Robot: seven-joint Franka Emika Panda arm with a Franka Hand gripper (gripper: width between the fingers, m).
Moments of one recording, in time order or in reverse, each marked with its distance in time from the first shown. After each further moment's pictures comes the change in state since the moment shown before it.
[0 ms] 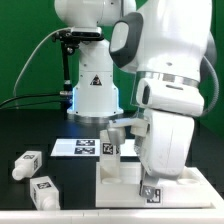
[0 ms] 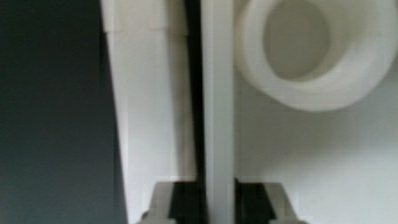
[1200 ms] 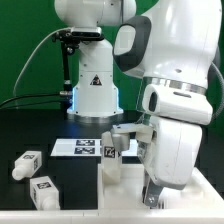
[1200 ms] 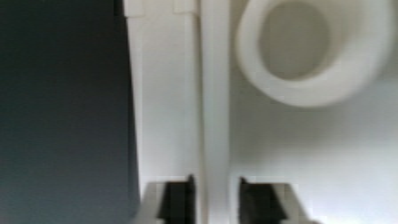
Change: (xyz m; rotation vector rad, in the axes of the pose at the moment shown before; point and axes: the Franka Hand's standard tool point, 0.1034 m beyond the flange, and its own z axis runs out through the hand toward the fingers) arm 0.001 0.005 0.004 -0.002 -0.019 -0.026
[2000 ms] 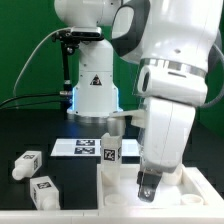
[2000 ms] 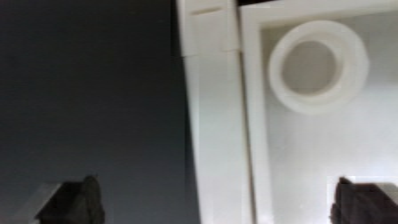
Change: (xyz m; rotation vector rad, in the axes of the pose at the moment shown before) arm -0.013 0.016 -0.017 -0.006 -0.021 0.110
